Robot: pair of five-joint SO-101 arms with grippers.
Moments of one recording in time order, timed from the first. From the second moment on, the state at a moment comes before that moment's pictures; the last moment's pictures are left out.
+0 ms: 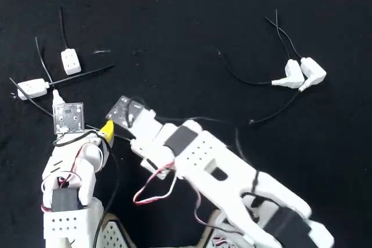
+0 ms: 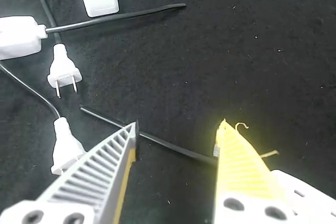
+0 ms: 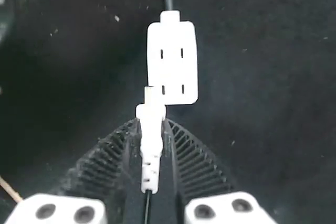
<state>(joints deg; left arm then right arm) -9.8 -104.0 95.7 49.0 -3.2 -46.9 -22.5 45.1 63.2 10.4</state>
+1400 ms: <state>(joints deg) -9.7 -81.0 92.4 41.4 -7.0 -28.5 -15.3 36.4 65.2 9.2</state>
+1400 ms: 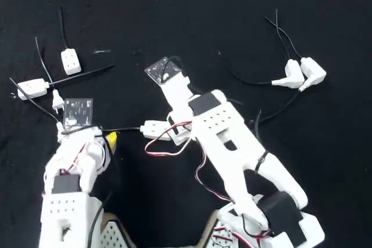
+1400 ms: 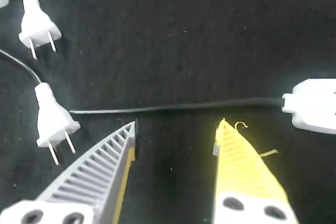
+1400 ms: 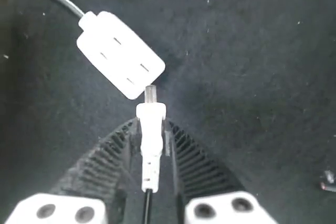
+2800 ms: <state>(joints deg) -9.8 -9.2 46.7 55.0 -10.9 -28.7 -15.3 39.9 61.8 9.2</state>
